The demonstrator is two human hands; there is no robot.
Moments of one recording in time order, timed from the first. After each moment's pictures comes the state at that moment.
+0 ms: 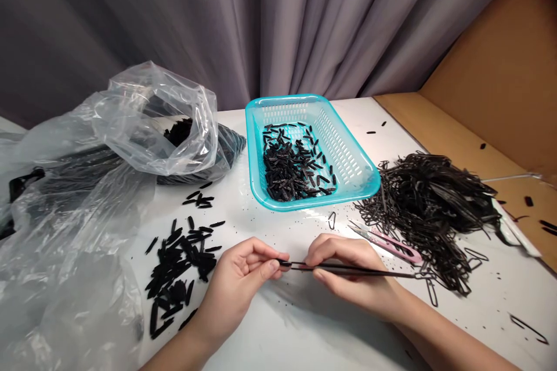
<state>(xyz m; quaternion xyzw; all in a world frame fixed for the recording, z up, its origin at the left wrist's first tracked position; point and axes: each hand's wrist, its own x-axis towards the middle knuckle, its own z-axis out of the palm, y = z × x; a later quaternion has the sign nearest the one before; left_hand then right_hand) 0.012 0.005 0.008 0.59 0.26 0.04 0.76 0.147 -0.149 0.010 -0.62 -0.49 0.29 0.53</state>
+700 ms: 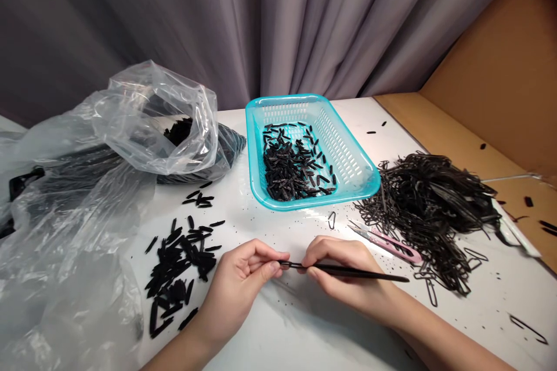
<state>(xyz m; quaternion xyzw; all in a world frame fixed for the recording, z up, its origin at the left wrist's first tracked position) 0.011 0.004 0.005 0.61 0.25 0.05 0.75 0.143 -0.147 0.015 -0.66 -0.50 0.27 0.49</state>
